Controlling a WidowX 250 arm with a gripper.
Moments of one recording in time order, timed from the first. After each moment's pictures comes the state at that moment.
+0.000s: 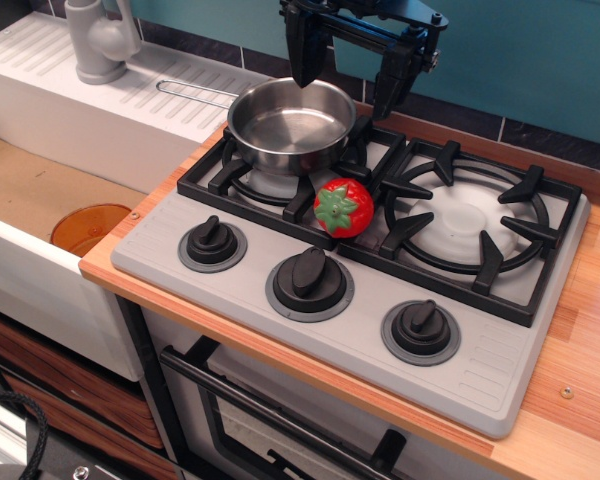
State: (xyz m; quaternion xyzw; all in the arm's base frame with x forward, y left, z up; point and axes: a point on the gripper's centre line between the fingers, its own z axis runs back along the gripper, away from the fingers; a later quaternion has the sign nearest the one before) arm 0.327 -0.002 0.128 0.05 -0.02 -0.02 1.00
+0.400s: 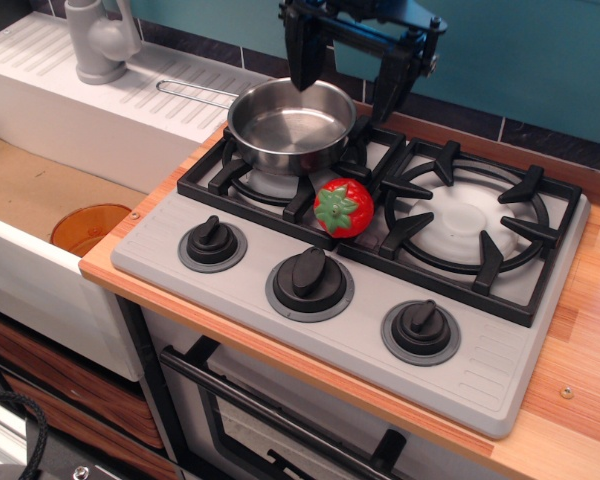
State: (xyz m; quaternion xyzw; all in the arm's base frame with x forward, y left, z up) arm 0.324 -0.002 0.118 0.05 0.00 -0.02 1.00
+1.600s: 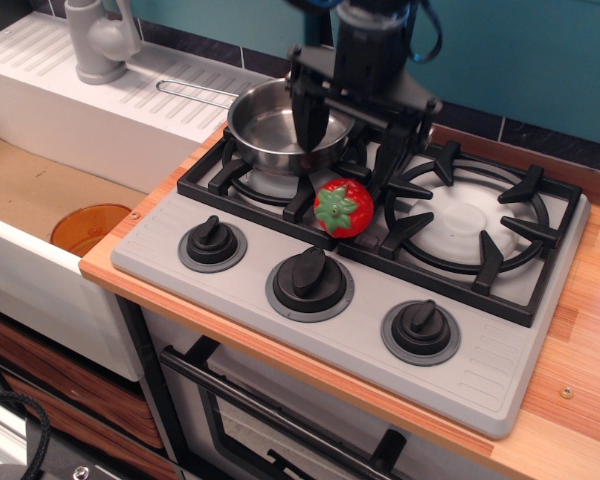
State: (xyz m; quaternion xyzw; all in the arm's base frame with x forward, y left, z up) arm 0.324 -0.008 0.074 0.06 -0.05 -0.01 1.00
